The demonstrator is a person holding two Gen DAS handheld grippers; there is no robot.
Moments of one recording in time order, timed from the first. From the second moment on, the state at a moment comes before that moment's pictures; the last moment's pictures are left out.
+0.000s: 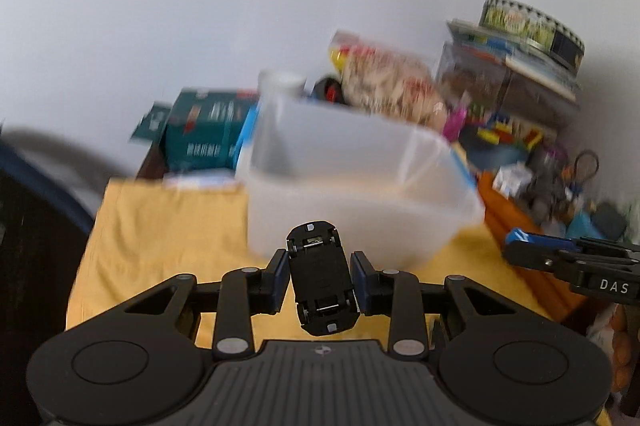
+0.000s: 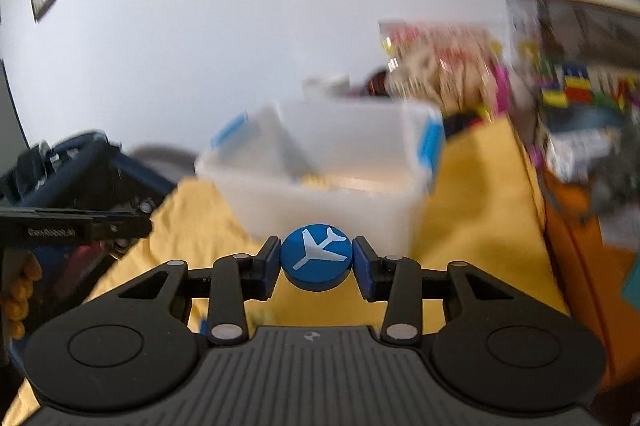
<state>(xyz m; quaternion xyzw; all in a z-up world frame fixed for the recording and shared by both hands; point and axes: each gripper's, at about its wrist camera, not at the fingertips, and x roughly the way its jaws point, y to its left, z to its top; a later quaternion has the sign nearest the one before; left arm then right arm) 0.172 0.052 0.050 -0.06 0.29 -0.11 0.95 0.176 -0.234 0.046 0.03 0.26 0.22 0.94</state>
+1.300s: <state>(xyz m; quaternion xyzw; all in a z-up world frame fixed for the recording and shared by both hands) 0.121 0.036 -0.028 -0.02 0.36 -0.14 0.92 0.145 -0.228 -0.039 -0.02 0.36 0.20 0.91</state>
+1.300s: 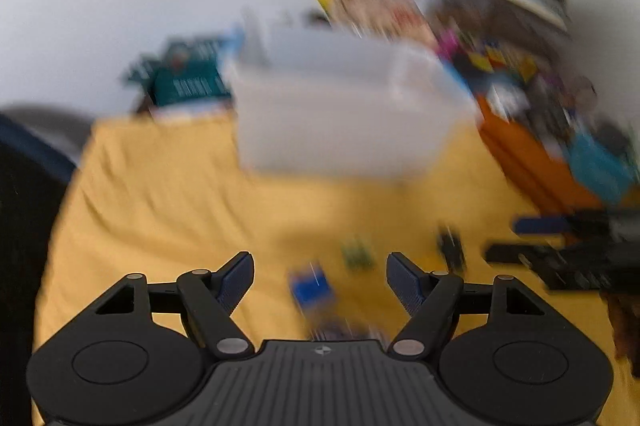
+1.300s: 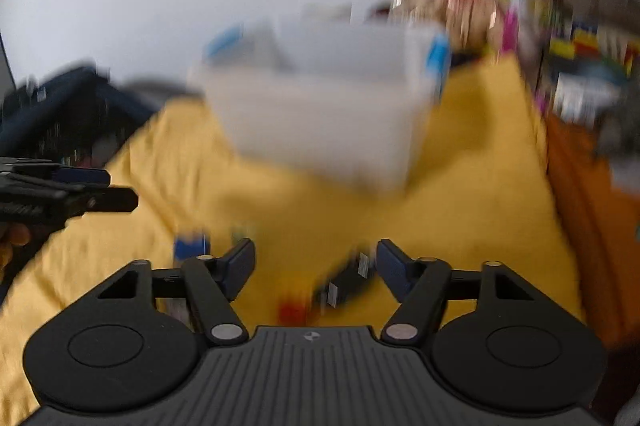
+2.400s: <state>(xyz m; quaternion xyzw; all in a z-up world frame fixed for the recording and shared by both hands) 0.128 0.031 -0.012 -0.02 0.31 -0.17 0.93 0.144 -0.222 0.002 0.03 0.32 0.22 0.92</state>
